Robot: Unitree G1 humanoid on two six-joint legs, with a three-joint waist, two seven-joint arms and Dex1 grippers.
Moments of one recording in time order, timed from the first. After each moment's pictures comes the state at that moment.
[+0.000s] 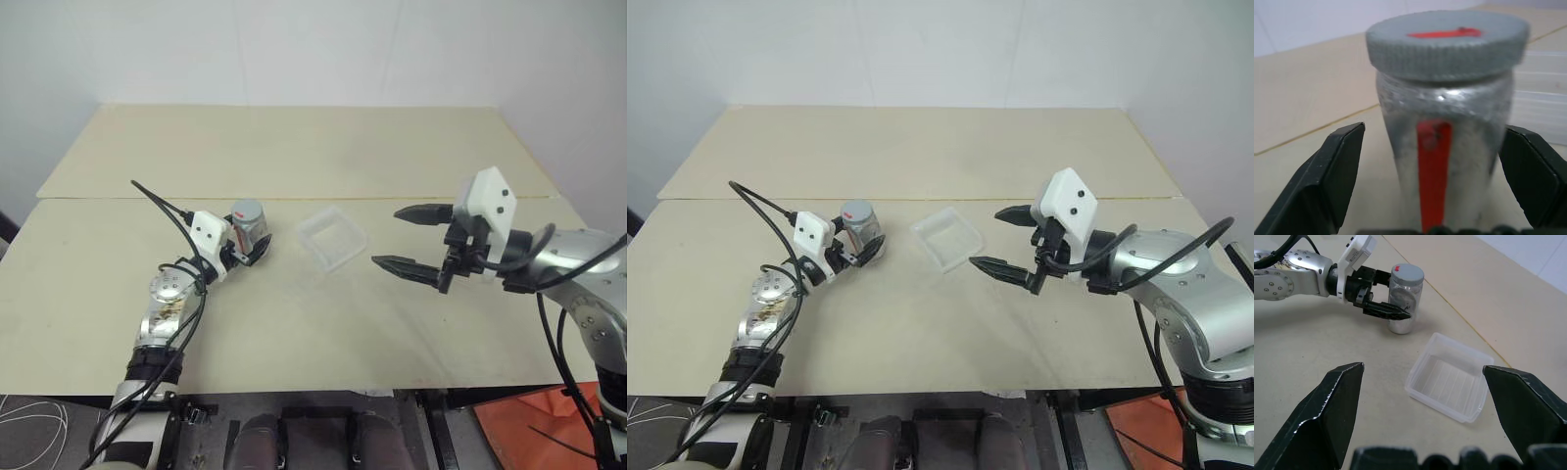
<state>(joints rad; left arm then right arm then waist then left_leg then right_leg) -0.49 0.35 0.07 0.40 -0.19 -0.06 -0.60 -0.46 -0.86 -0.10 -0.56 0.66 0.80 0.78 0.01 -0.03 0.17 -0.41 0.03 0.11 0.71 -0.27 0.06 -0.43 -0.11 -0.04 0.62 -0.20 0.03</state>
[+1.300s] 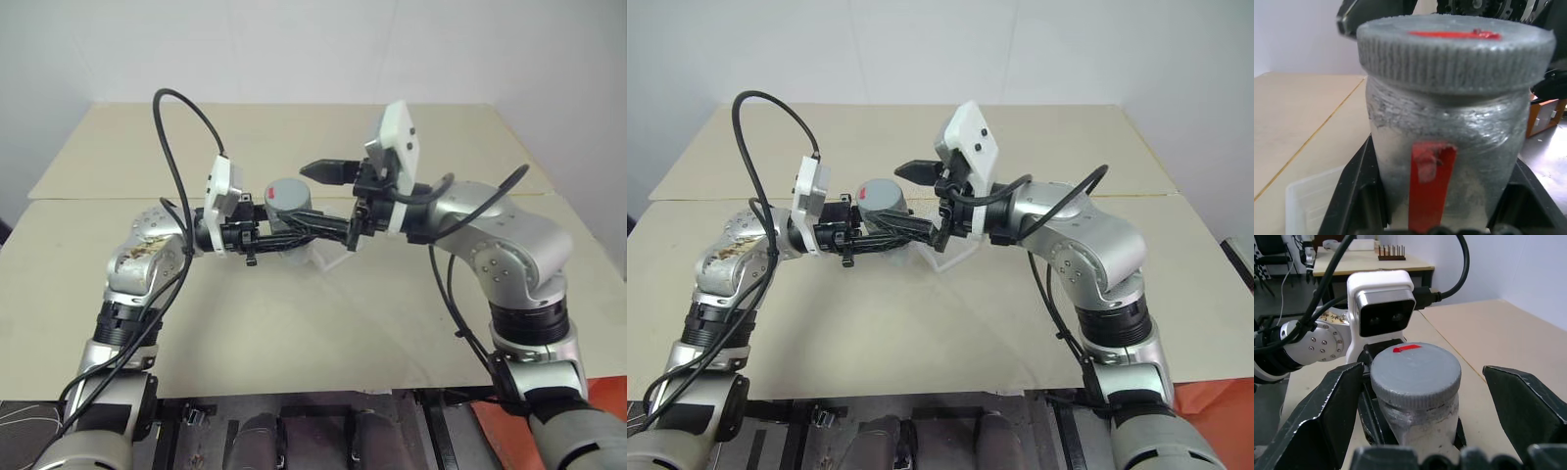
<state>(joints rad) -0.70 0.54 -0.02 0.09 -0.55 0.39 -1.27 -0.87 -0.45 0.14 -0.34 0.67 0.84 0.67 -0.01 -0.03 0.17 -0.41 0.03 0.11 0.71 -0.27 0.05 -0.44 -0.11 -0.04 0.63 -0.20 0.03</state>
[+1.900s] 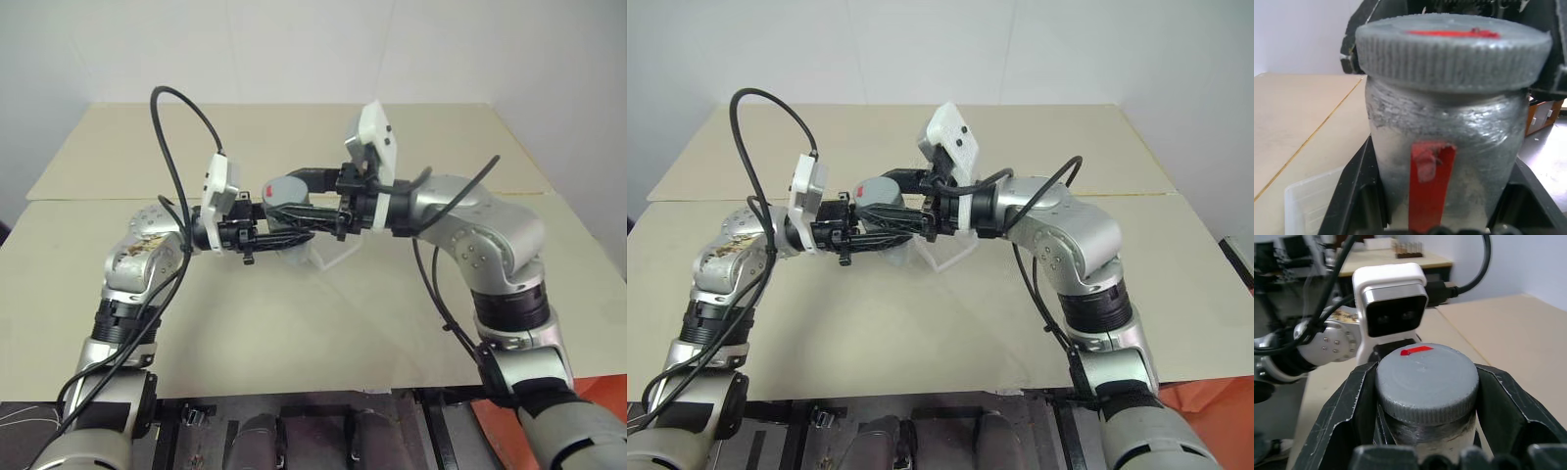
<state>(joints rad) -0.70 0.56 -0.01 0.08 -0.57 0.40 -1.32 -0.94 -0.41 0.16 -0.13 0.65 0.76 0.91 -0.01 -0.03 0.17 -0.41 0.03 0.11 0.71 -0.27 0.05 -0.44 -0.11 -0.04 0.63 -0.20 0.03</state>
